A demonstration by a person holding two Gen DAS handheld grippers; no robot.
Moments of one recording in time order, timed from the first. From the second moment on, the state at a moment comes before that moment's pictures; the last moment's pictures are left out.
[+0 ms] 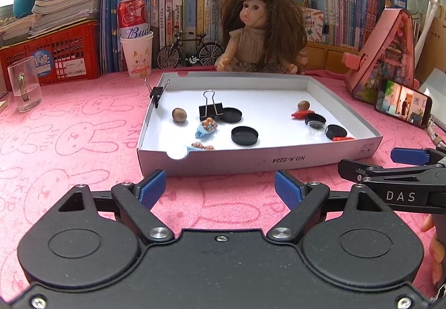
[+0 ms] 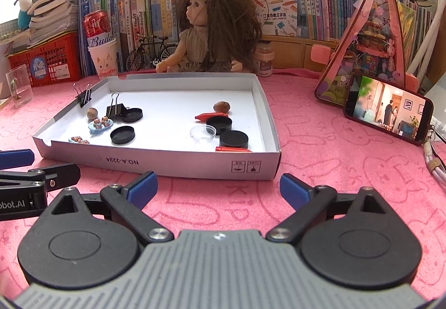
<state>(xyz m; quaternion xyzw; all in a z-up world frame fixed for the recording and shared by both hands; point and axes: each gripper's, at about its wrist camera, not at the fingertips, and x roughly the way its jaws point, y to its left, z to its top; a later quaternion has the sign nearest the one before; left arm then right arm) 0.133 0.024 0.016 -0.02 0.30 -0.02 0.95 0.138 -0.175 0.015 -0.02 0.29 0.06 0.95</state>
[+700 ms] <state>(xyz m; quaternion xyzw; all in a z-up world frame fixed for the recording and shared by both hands) 0.146 0.021 0.001 -0.01 0.34 0.00 0.94 0.151 -0.176 0.002 -0.01 0.34 0.05 0.94</state>
